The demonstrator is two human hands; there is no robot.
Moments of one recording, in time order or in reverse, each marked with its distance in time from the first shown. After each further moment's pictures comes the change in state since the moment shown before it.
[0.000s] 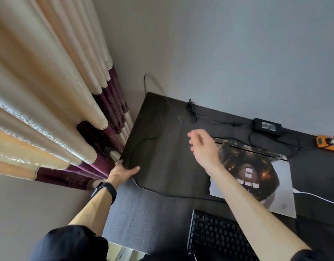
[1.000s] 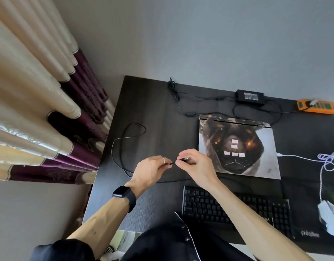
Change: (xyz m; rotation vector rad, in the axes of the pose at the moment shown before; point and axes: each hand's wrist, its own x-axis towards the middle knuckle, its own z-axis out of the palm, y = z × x) left_hand -0.092 0.035 0.116 0.546 0.010 1.025; right_hand -0.094 0.082 -0.031 -0.040 -0.107 0.127
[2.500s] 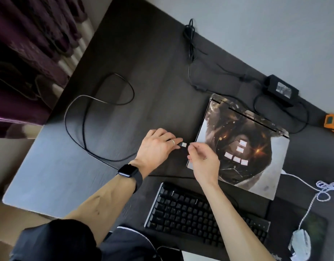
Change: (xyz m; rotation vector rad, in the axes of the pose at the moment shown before) left_hand 0.088 -0.020 0.145 0.136 0.385 0.120; right_hand 0.084 0.114 -0.015 -0.087 0.234 0.221
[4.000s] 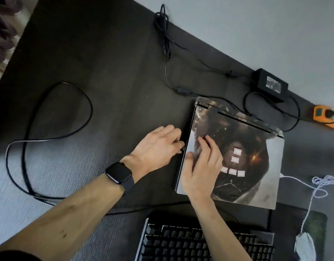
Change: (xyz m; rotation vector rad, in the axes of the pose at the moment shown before) left_hand 0.082 -0.008 0.034 -0.097 -0.134 0.362; right_hand 0.056 0.032 0.015 -0.638 0.447 -0.471
